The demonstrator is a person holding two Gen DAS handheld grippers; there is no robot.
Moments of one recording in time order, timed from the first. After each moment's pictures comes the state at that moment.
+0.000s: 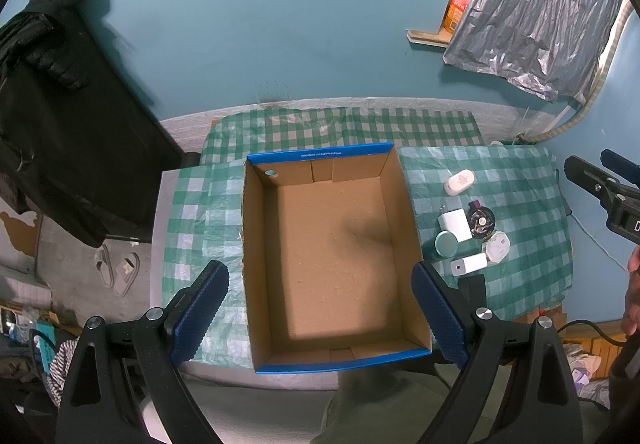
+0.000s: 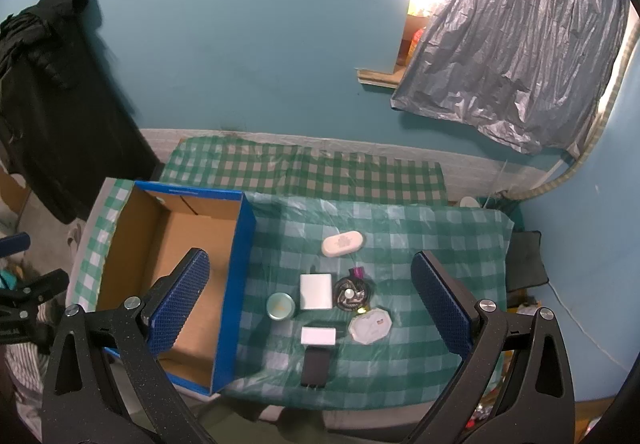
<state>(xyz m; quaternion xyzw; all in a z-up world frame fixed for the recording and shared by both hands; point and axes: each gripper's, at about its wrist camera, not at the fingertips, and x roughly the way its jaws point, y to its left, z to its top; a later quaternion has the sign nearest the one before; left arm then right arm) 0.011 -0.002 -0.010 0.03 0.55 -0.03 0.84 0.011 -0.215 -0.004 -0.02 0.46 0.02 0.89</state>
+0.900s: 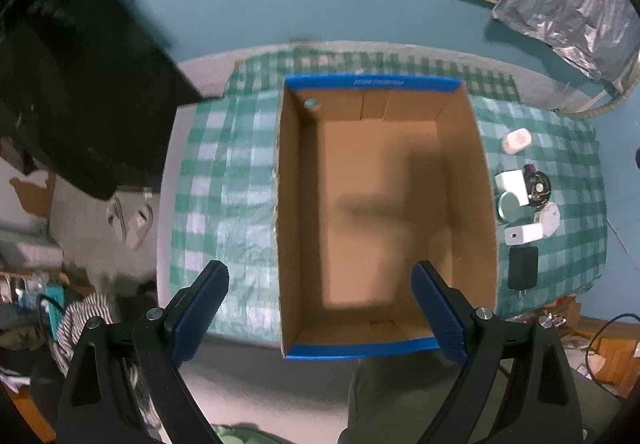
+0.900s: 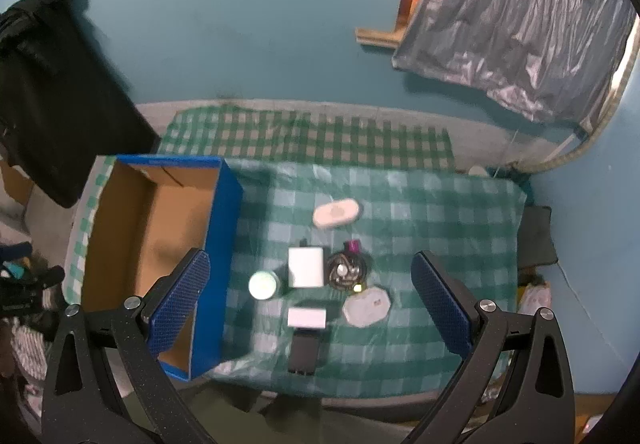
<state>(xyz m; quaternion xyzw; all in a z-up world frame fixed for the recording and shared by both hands) 0.022 0.046 -0.090 0.03 0.63 0.02 0.77 0.030 -0.244 -0.041 0.00 0.52 0.03 0.85</state>
